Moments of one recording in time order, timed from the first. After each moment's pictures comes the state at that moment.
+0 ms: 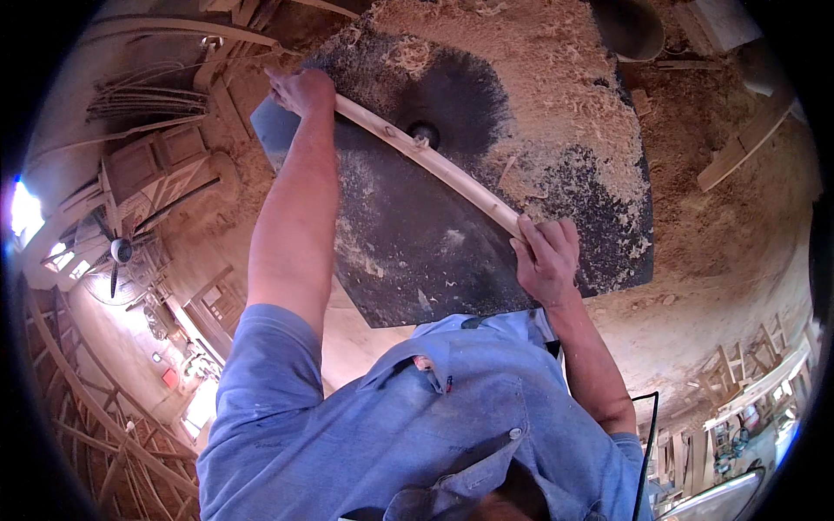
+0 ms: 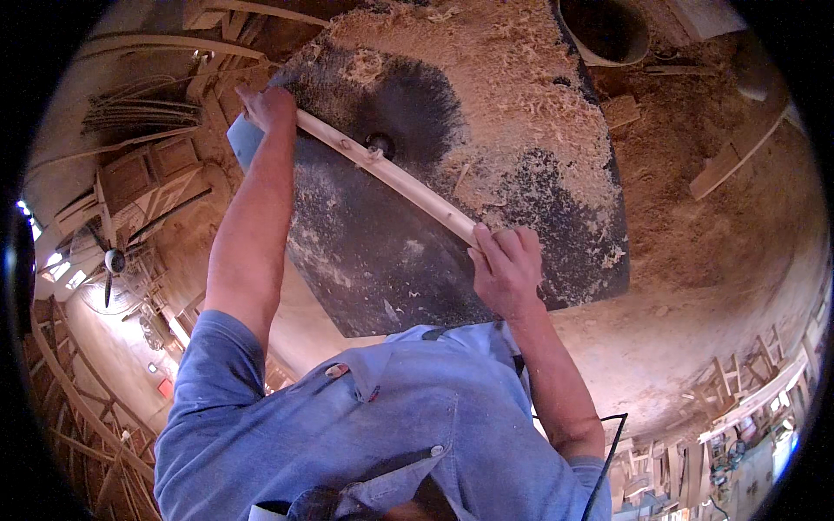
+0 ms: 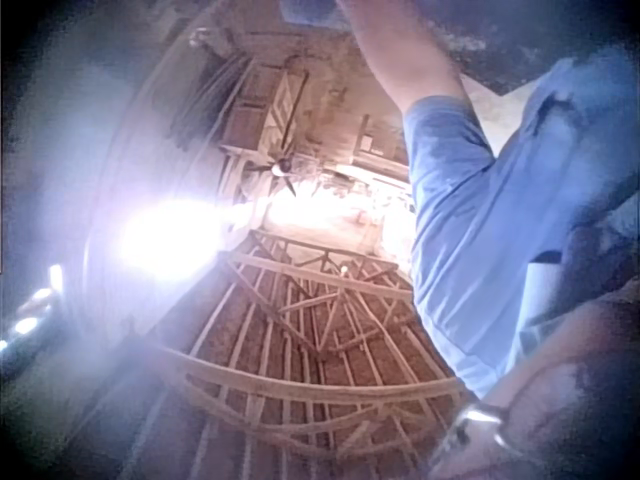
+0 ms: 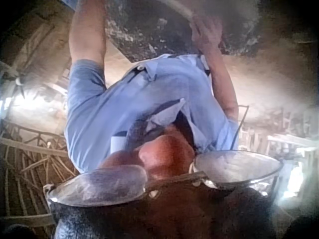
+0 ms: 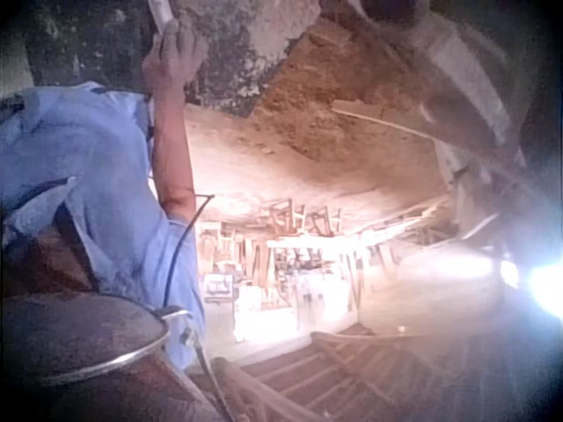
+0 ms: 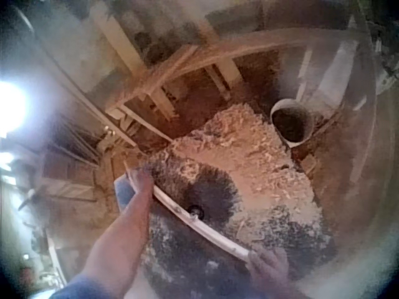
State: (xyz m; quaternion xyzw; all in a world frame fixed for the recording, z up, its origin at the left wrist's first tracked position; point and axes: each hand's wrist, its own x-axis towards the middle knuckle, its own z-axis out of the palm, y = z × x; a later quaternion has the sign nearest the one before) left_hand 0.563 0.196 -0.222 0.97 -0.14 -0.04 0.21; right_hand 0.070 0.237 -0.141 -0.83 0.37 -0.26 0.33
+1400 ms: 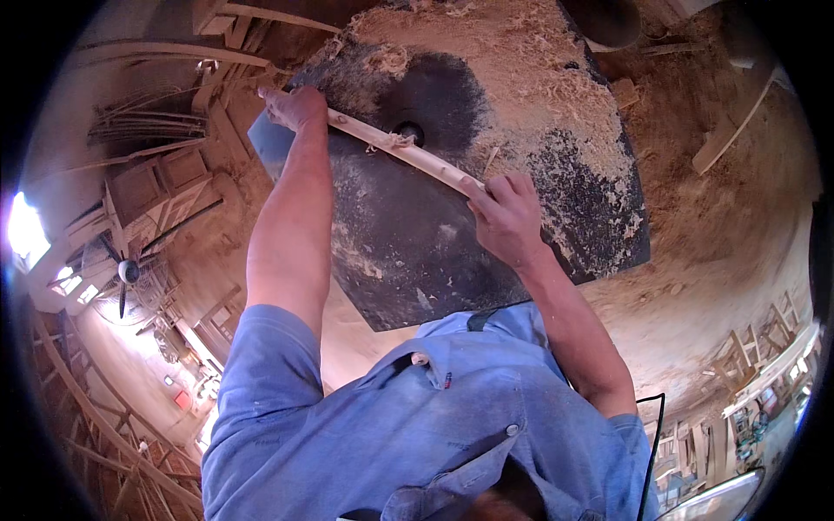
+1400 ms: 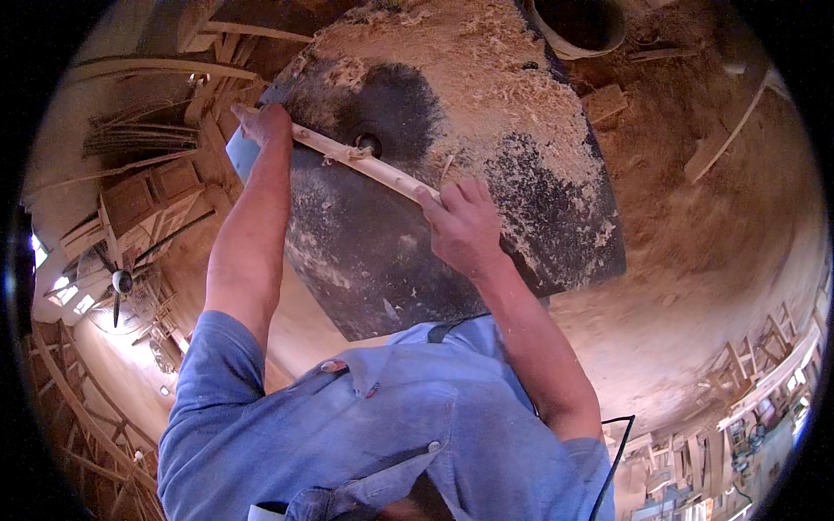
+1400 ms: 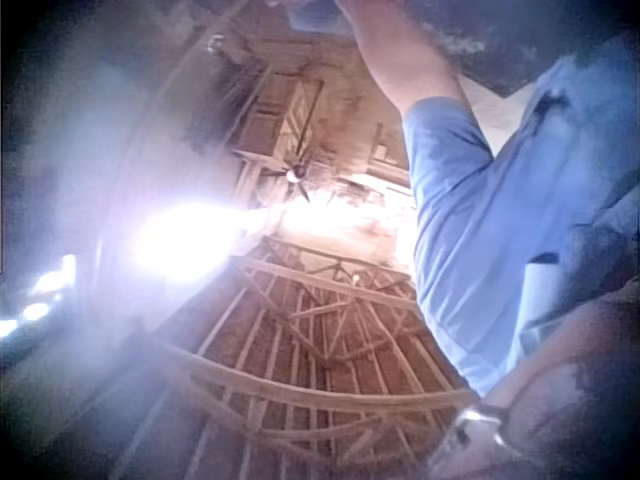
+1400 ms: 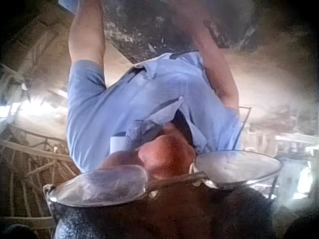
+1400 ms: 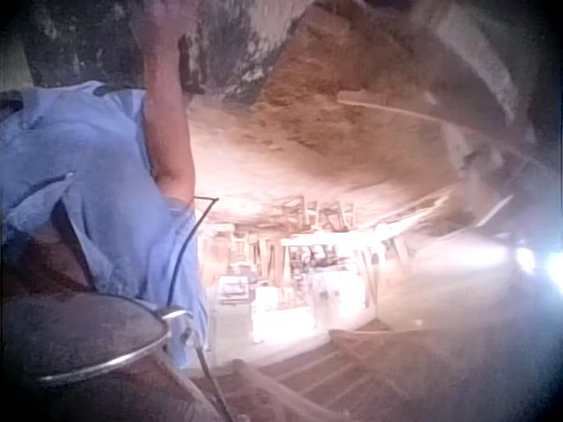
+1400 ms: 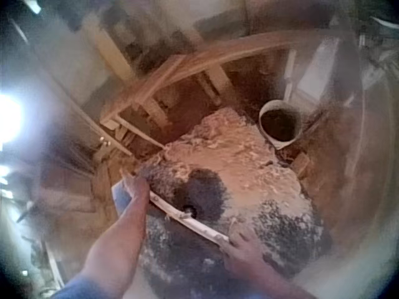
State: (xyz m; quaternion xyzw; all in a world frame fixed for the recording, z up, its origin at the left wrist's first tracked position) left_hand 0.594 0.224 -0.237 0.98 -0.14 0.00 0.17; right_hand 0.125 0.221 -0.138 -0.87 0.29 -0.27 0.28
